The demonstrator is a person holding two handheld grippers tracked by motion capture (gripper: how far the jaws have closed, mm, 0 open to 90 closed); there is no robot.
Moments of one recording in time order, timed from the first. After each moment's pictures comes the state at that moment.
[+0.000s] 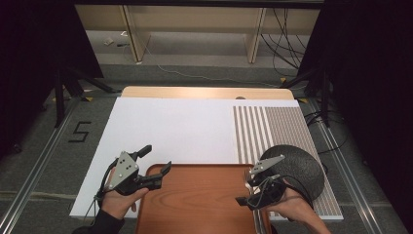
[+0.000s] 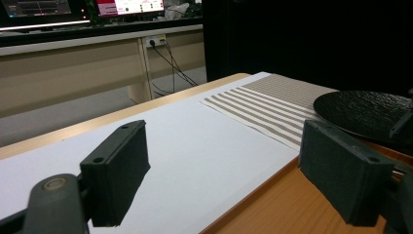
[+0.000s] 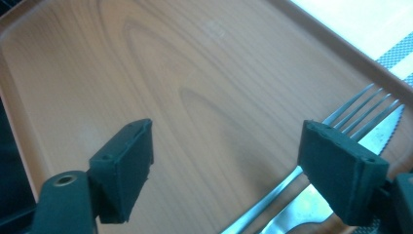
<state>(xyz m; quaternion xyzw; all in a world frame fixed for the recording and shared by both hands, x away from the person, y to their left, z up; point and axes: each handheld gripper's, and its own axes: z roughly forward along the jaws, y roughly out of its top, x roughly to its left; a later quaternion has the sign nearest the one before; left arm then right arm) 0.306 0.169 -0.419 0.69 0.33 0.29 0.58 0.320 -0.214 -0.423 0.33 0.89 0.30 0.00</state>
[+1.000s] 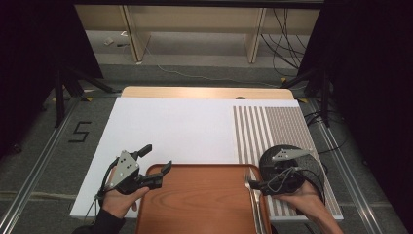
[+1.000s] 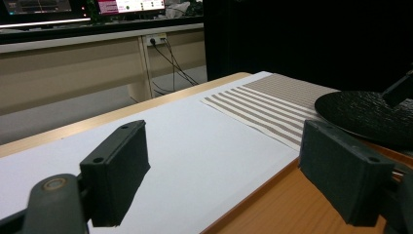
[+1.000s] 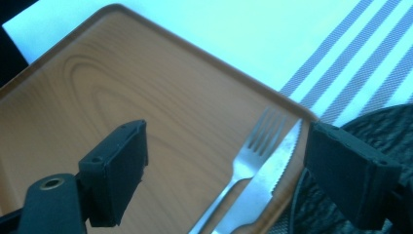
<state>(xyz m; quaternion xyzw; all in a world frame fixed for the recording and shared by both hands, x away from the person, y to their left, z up) 0.308 0.168 -0.419 0.69 0.33 0.29 0.58 0.332 -0.257 -0.409 0.40 0.83 0.38 0.05</state>
